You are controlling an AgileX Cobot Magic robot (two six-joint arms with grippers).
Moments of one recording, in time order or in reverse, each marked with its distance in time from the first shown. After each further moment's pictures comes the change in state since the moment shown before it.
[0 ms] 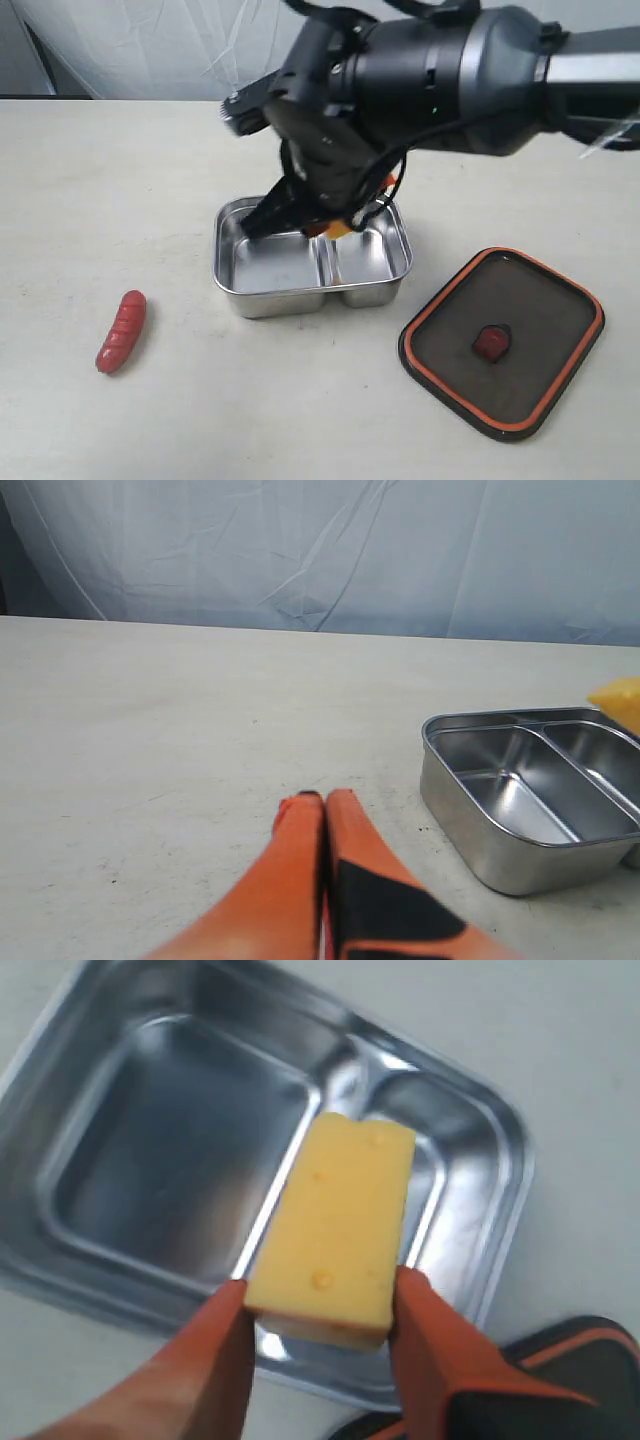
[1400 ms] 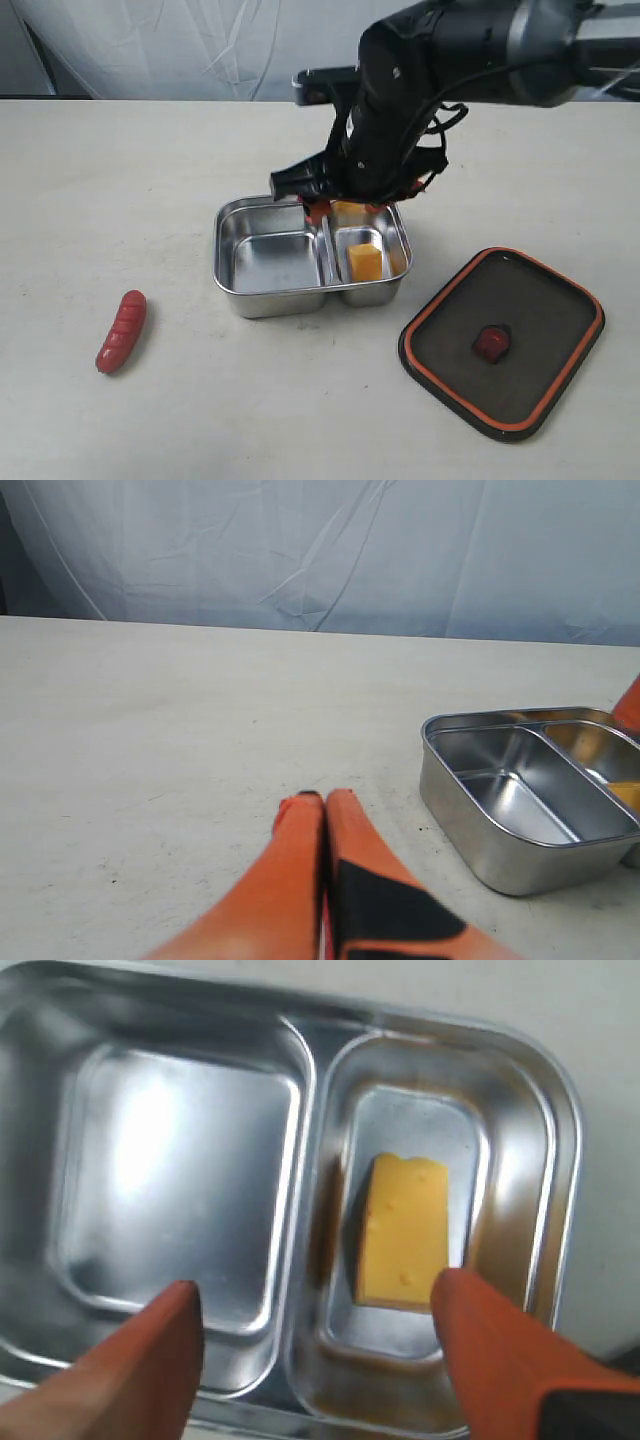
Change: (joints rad) left arm 0.000 0.000 0.000 0.000 0.000 0.000; right arm -0.233 0.049 0.000 0.435 -0.129 -0.200
